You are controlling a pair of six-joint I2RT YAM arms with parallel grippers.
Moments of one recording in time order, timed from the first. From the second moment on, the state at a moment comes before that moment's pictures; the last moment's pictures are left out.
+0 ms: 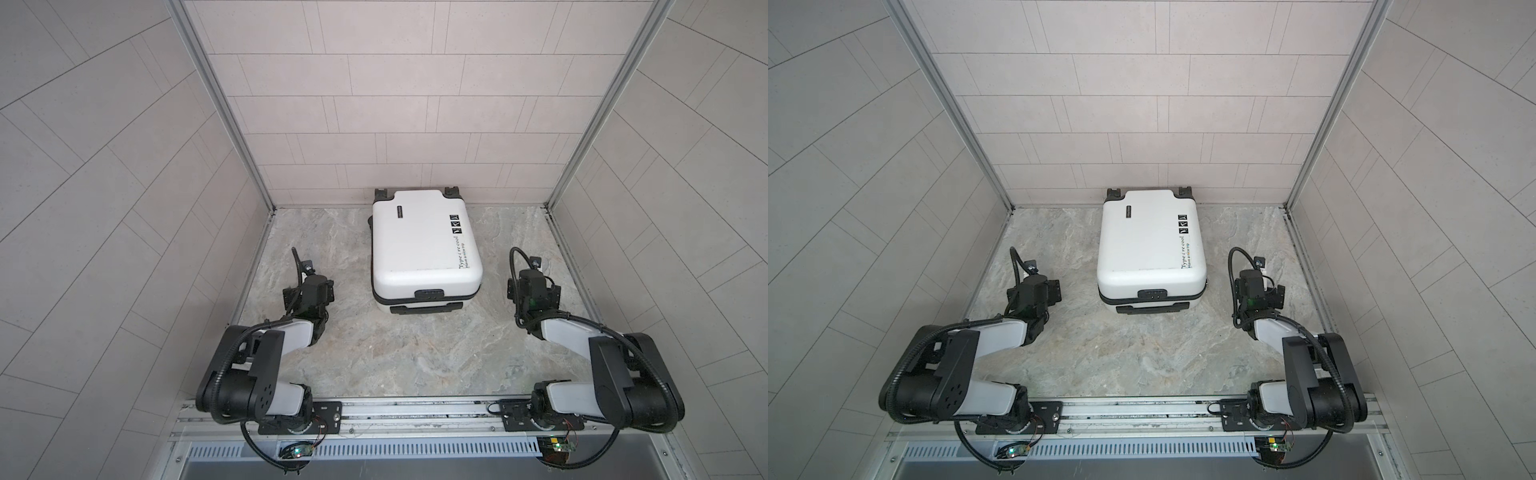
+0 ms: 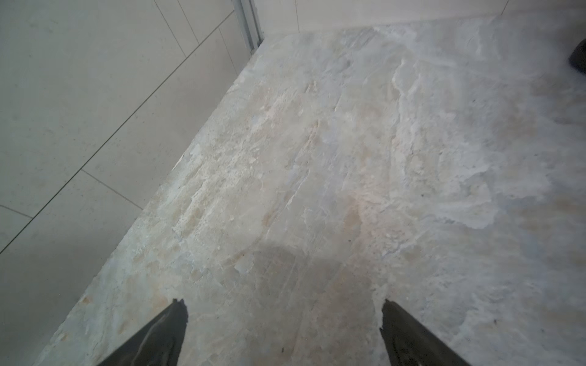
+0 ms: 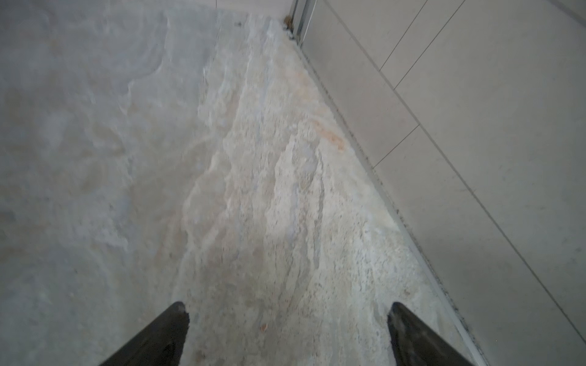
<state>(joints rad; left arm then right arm) -0.13 1.43 0.37 0.54 -0.52 -0.07 0.03 1.35 0.41 0.28 0.54 0.03</state>
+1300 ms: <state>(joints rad) -0.09 1.60 0.39 0.84 -0.46 -0.05 0.05 1.53 0.42 0.65 0.32 -0.03</state>
